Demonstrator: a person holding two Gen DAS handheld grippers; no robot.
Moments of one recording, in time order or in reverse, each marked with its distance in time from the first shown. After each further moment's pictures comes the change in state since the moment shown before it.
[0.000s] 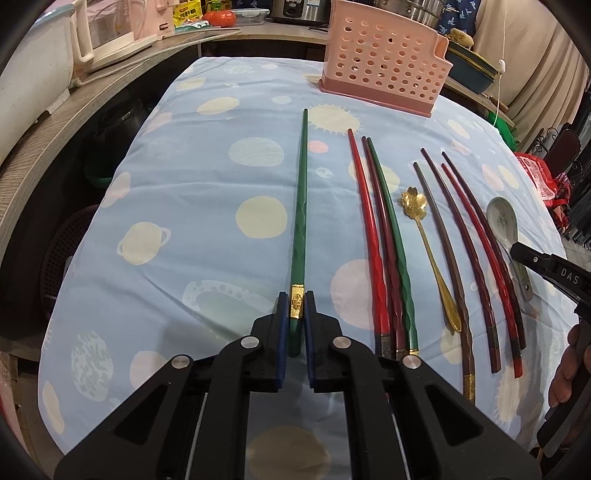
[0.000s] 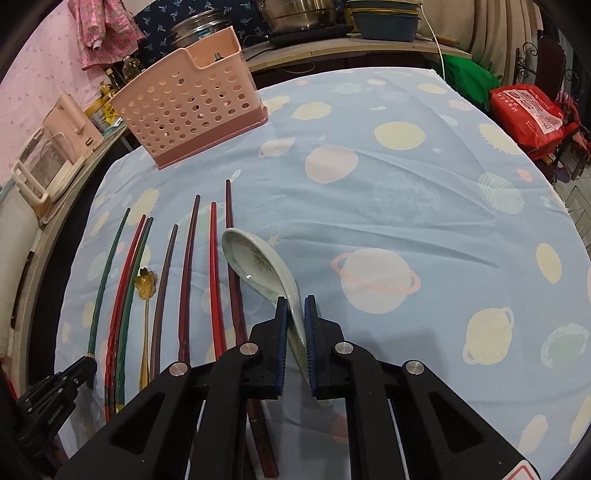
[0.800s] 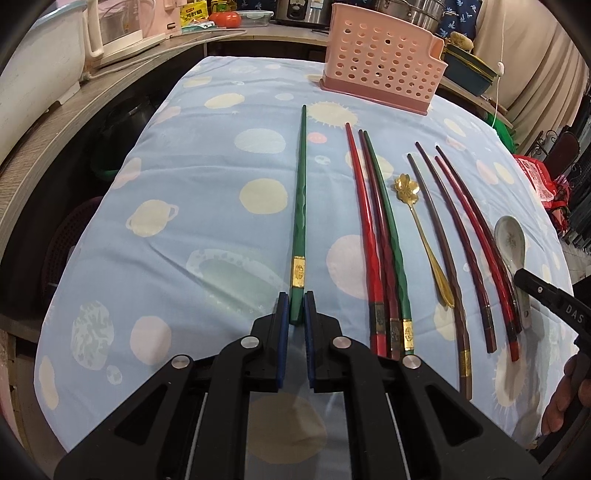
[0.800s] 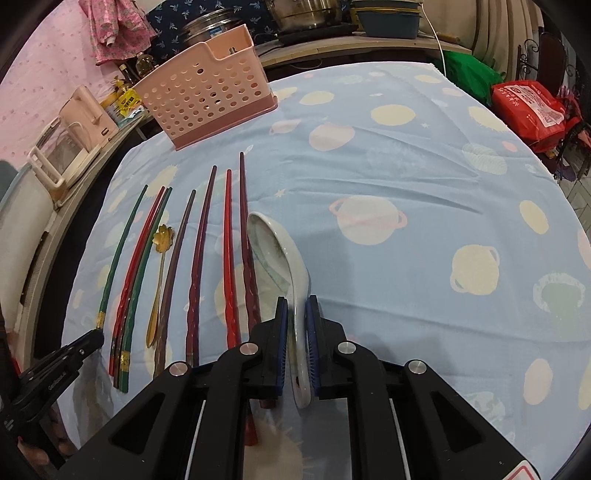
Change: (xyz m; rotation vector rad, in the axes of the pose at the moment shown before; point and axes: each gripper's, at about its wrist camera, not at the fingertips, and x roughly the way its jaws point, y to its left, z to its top) left arm -0.011 -0.001 -0.019 -0.015 -0.009 0.002; right arm -0.025 -0.006 -0.039 -0.010 0.010 0.046
